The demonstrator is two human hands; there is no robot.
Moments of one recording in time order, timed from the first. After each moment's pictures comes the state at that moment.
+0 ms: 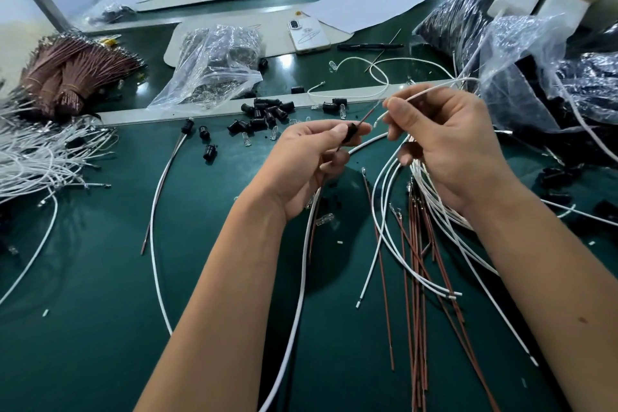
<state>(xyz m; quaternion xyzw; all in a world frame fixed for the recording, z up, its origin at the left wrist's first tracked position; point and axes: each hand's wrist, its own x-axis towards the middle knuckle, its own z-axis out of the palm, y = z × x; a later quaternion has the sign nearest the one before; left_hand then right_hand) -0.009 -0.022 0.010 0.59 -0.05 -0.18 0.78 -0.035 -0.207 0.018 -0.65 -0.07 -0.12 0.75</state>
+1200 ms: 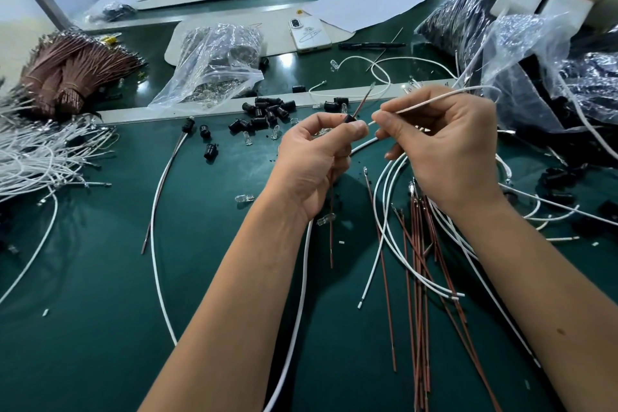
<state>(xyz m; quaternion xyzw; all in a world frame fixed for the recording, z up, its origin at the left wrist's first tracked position) -0.017 -0.040 0.014 0.55 0.03 -0.11 0.83 -0.039 -0.197 0.012 -0.74 -0.10 -0.26 0.62</state>
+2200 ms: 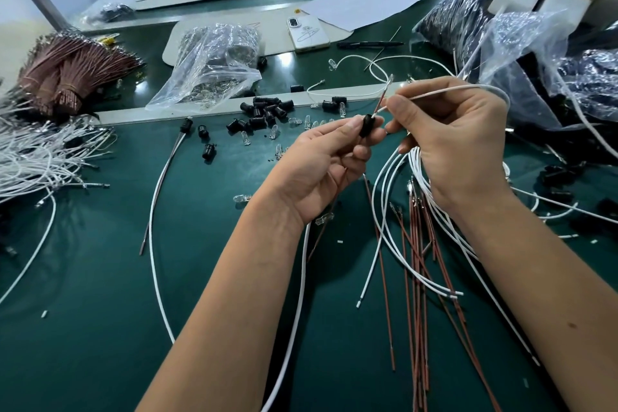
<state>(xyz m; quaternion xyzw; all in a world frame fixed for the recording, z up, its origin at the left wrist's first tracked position) -0.017 -0.039 0.015 0.44 -0.02 -0.26 0.86 -0.036 -0.199 0.014 -0.65 -0.07 -0.25 0.71</state>
